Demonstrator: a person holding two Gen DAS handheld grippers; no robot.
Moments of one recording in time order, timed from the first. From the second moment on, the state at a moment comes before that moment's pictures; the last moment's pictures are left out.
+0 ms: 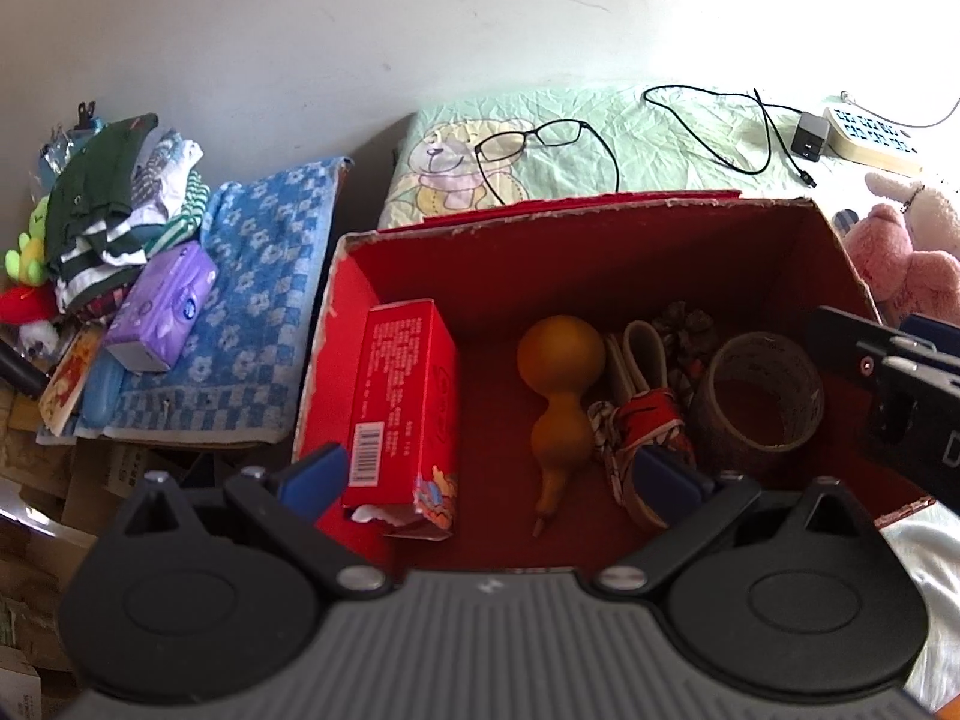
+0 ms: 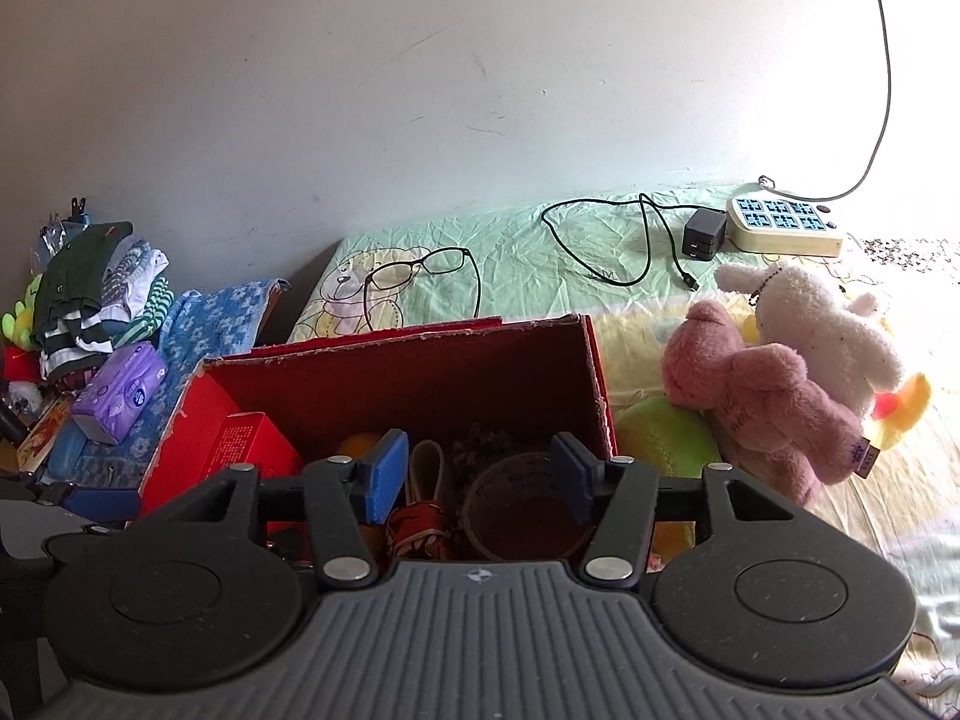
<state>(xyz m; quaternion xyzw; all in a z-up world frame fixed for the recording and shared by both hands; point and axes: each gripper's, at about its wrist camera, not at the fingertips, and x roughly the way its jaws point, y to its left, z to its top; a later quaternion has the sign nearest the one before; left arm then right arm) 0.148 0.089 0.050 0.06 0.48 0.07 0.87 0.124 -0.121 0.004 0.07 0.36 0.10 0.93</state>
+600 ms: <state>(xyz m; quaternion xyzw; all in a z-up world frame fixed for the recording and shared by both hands) 0.103 0.071 0.049 0.03 0.49 0.09 0.87 0.085 -0.142 0.010 0.05 0.34 0.10 0.94</state>
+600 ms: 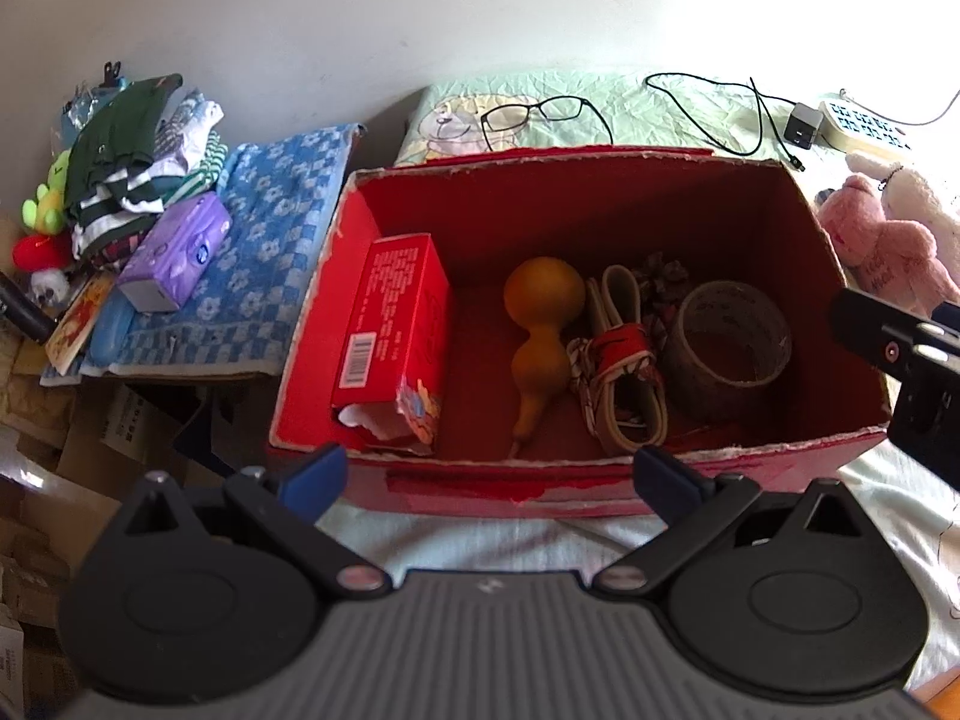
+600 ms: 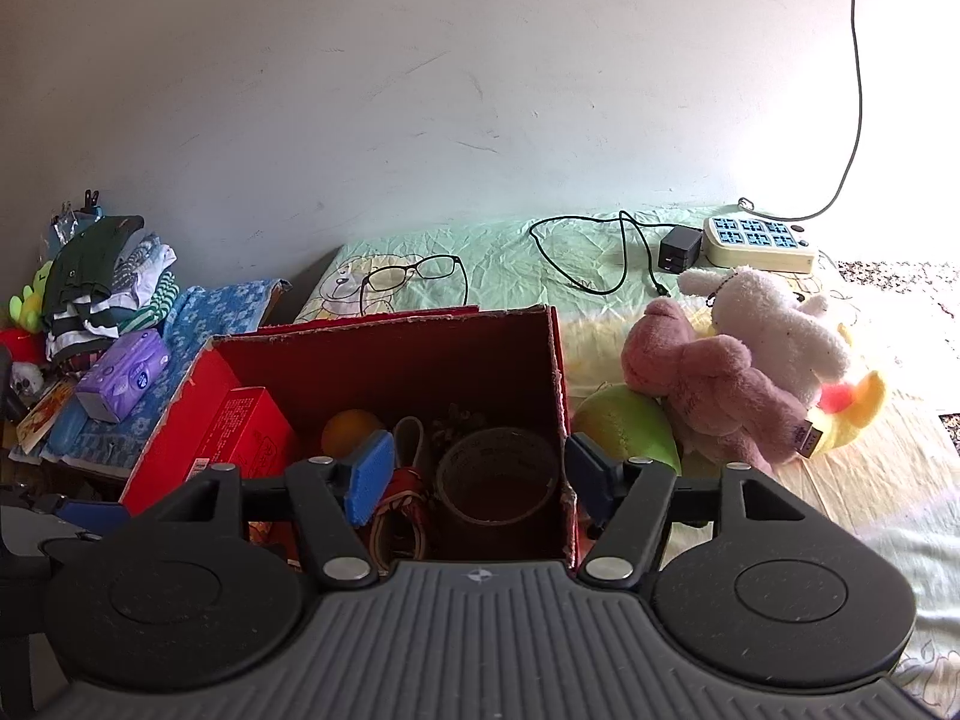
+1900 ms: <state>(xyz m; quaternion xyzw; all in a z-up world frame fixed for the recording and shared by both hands) 0.037 0.011 -0.017 -0.02 0.56 0.13 0.82 0.040 -0.197 -0.044 -0.04 0.43 0.07 0.90</state>
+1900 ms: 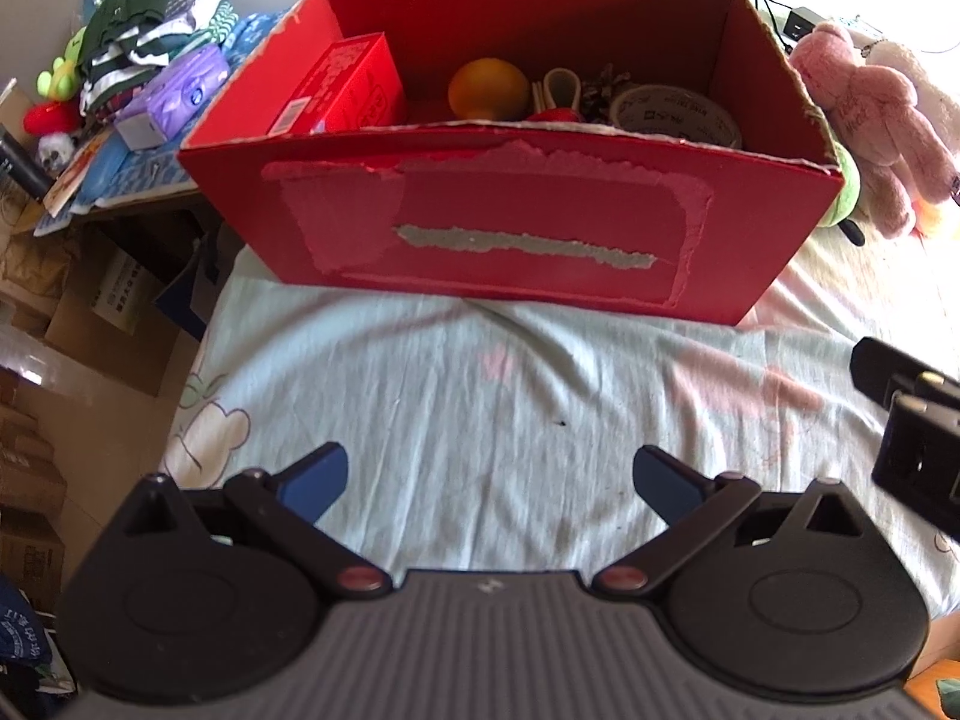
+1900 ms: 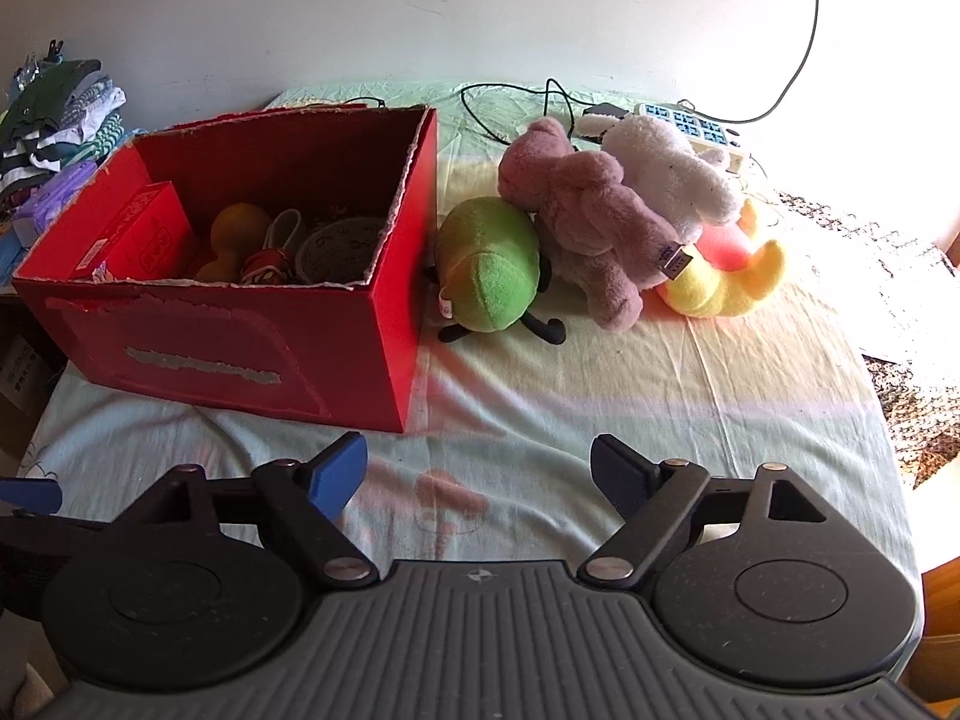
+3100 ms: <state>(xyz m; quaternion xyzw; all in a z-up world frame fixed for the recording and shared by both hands) 0.046 0.094 0.003 -0.03 0.56 0.18 0.81 0.058 -0.113 -0.022 -0.05 0.45 0.16 0.88</state>
